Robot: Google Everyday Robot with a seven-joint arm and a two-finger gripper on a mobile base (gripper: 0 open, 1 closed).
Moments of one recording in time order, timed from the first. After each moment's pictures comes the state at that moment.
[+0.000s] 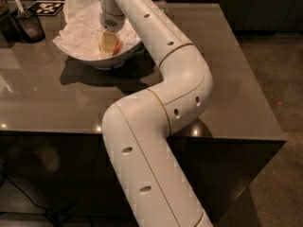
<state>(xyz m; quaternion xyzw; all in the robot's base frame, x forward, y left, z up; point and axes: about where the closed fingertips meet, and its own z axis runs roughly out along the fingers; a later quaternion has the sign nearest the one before) 0.805 0.126 0.858 -0.68 0.70 0.01 0.20</state>
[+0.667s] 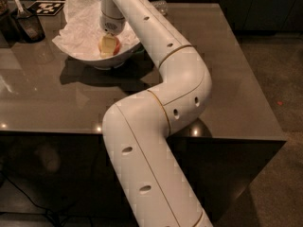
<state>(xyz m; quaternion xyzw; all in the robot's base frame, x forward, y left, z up) 0.805 0.128 0.846 -0.68 0.70 0.02 0.20</state>
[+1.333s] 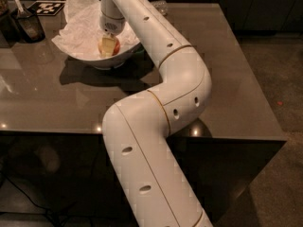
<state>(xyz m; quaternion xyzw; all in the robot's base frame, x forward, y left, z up) 0.805 0.128 0.846 -0.68 0.70 0.02 0.20</state>
